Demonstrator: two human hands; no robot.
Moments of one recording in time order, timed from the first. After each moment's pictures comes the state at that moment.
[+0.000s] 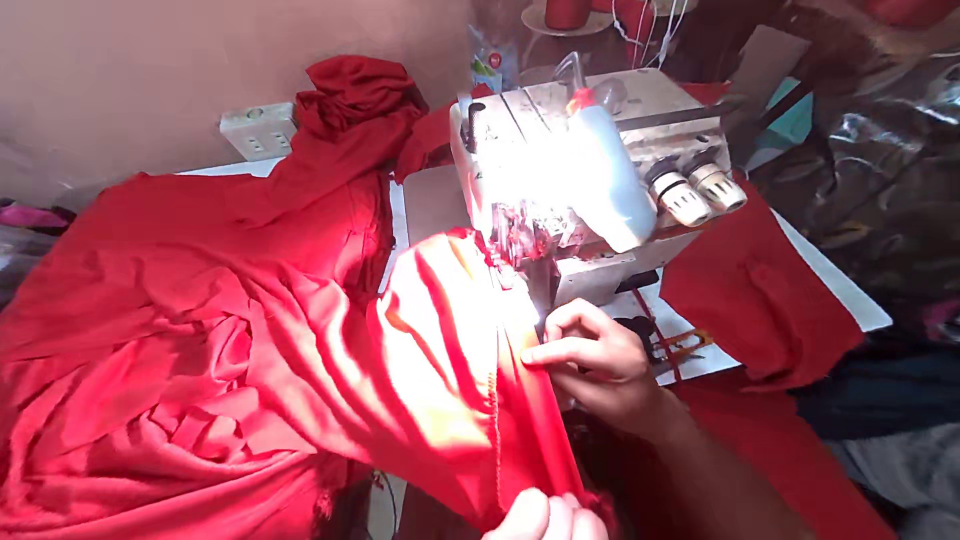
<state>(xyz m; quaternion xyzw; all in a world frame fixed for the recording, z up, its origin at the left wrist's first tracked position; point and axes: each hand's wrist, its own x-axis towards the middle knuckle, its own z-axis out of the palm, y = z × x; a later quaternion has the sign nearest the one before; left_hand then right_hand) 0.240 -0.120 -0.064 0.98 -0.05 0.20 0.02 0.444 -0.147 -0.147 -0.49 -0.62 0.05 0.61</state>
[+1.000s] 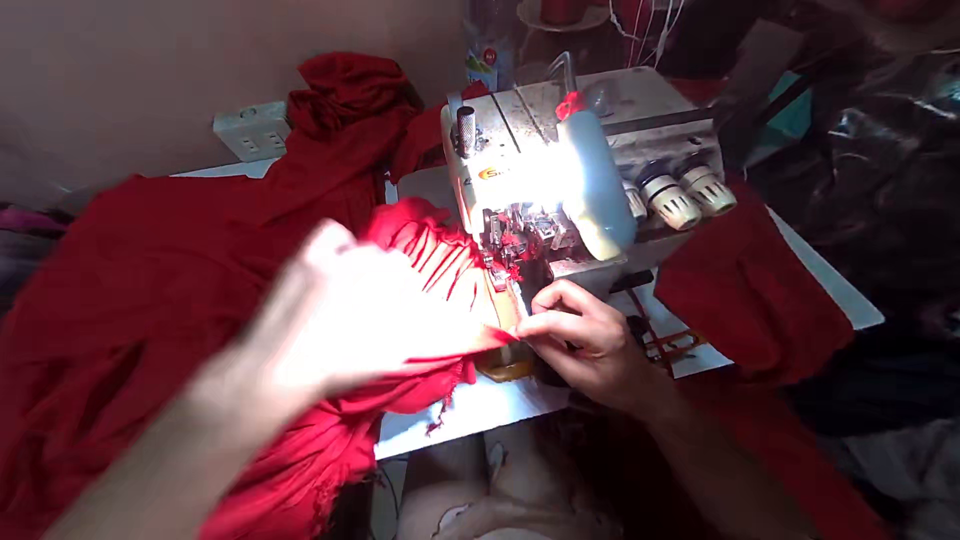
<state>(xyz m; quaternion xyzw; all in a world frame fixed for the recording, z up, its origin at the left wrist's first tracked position) 0.263 0.058 -0.021 0.99 0.04 0.10 -0.08 0.453 -0.136 -0.136 -0.55 -0.63 0.00 0.55</state>
